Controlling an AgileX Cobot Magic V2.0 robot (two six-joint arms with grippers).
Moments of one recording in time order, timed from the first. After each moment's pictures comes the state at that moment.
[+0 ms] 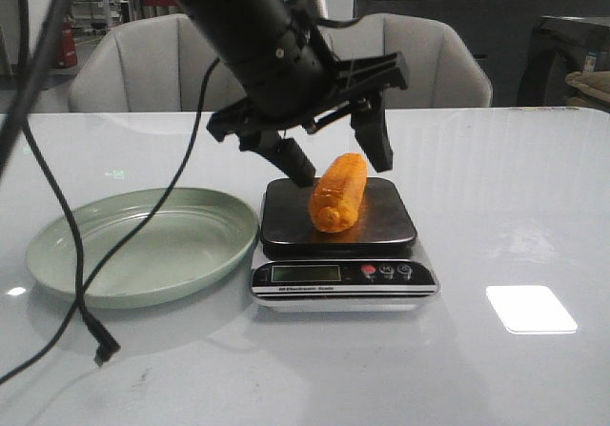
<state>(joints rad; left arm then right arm) -0.65 1.94 -1.50 -0.38 0.61 -0.09 0.10 -0.01 0.03 0.01 0.07 0.11</state>
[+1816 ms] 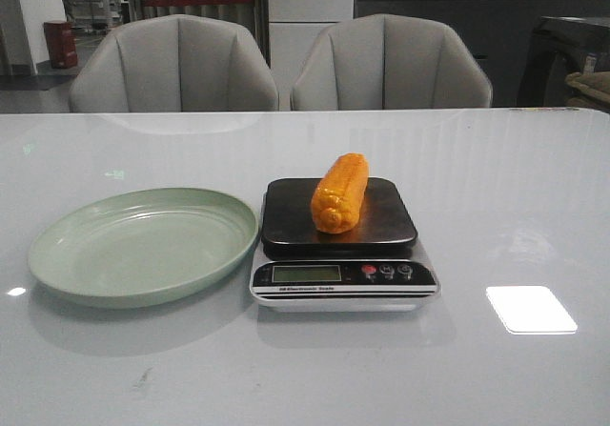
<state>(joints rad) -0.65 0.03 -0.46 -0.01 0.77 -0.09 0.10 -0.01 0.03 0.01 0.07 0.11</state>
